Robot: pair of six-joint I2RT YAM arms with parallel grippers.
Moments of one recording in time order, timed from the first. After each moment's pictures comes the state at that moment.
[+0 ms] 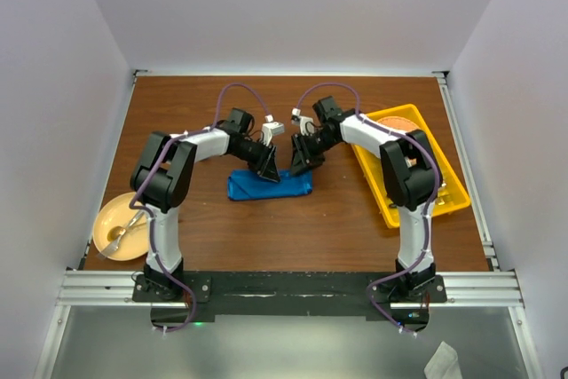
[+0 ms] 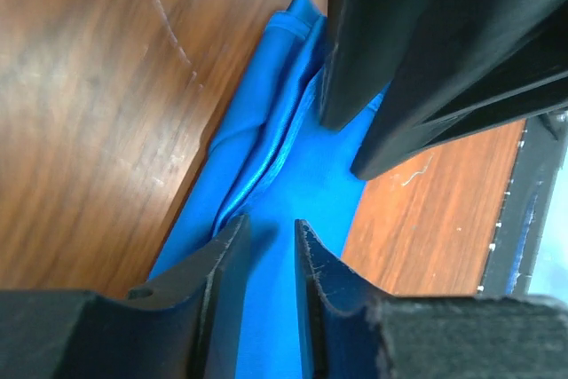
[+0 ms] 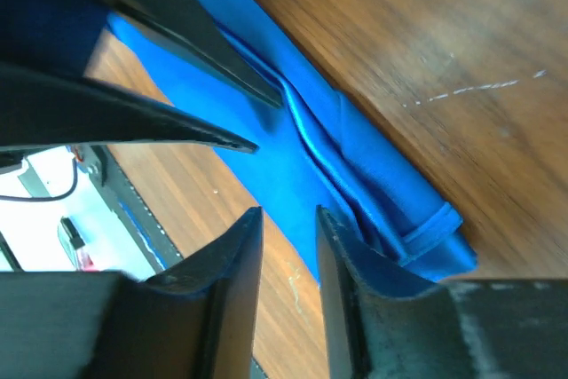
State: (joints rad) left arm -0.38 2.03 1.26 -0.35 0.86 0.19; right arm 0.45 2.09 1.48 -0.62 -0.72 0.14
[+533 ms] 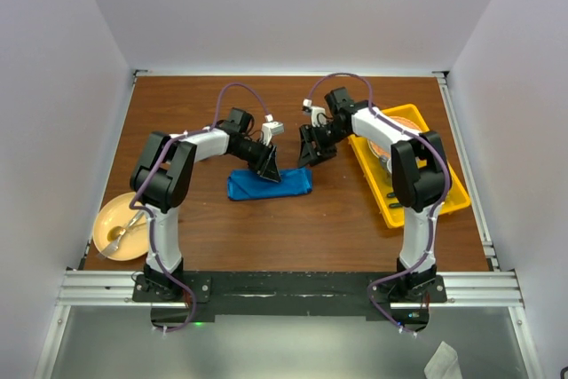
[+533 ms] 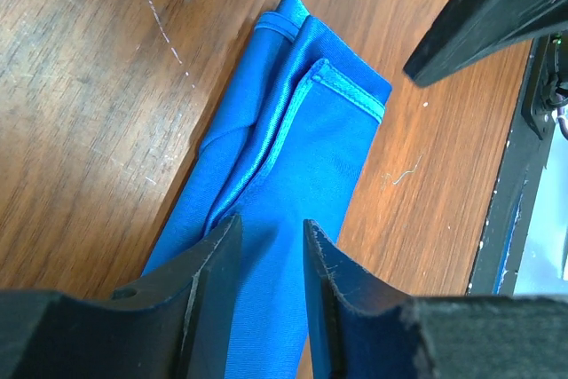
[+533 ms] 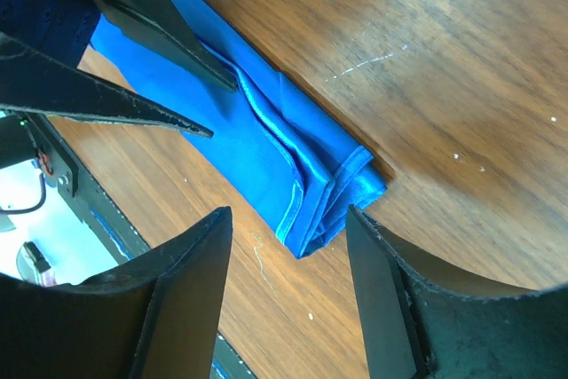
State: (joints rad) left arm -0.37 2.03 1.26 -0.35 0.89 0.18; right arm 0.38 2.03 1.54 -0.73 -0.63 0.06
